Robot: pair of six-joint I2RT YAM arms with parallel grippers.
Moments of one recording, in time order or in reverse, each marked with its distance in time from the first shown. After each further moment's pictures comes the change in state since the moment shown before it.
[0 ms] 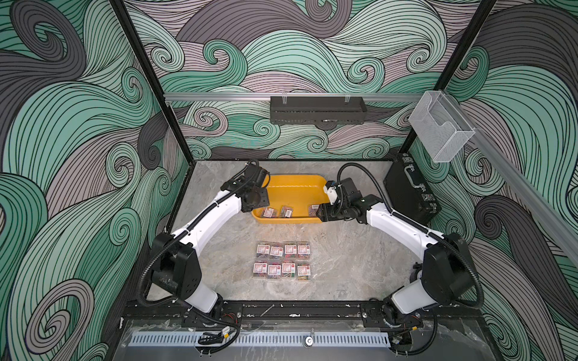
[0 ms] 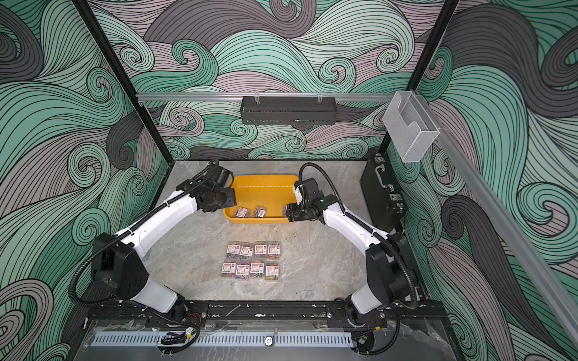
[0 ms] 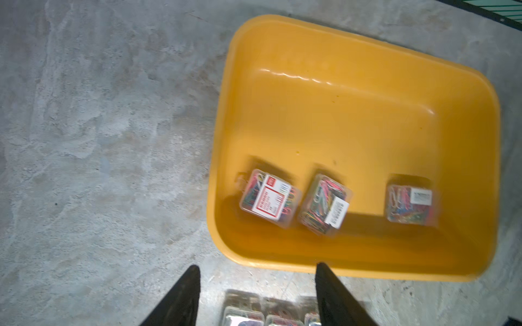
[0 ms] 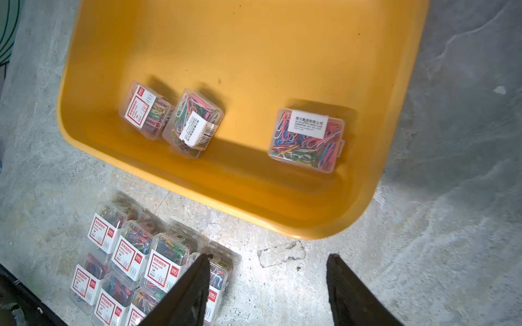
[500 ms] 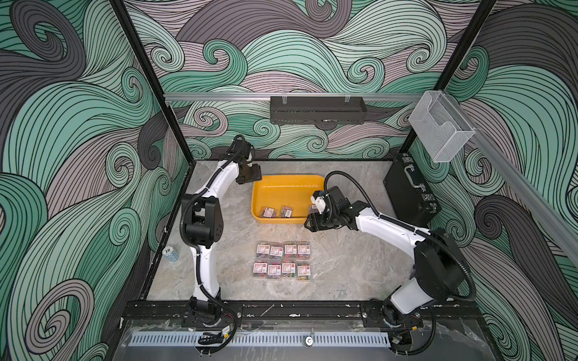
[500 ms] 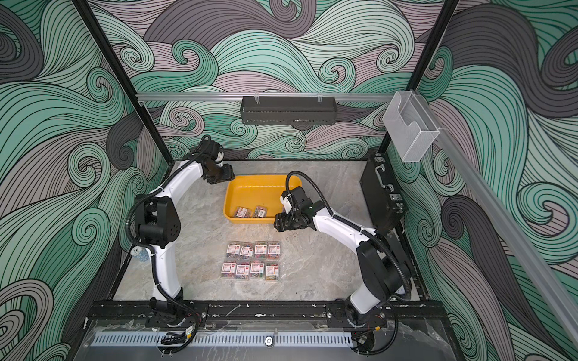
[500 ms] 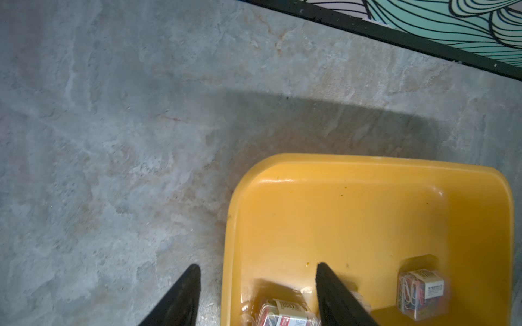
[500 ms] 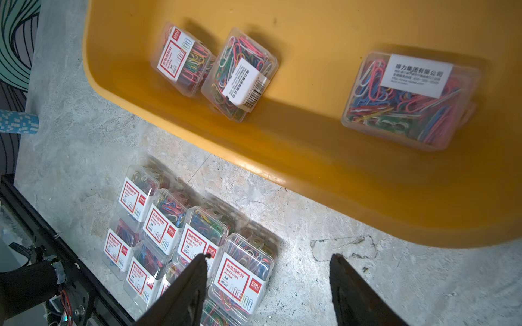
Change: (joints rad) left arm 0.212 0.541 0.591 -0.020 0.271 0.259; right arm 0.093 0.044 -0.045 0.063 -0.086 0.069
